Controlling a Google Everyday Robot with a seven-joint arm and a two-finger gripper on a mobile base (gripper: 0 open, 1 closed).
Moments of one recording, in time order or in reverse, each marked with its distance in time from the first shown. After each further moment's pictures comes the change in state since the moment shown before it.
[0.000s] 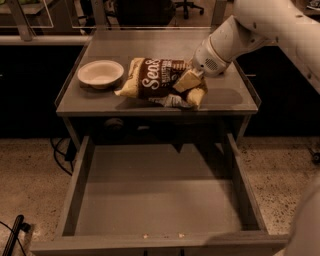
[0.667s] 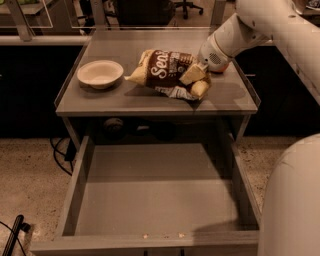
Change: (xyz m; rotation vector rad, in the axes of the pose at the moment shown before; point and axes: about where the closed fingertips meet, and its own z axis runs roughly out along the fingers) arm 0.019 -0.052 0.004 0.065 0.023 0.049
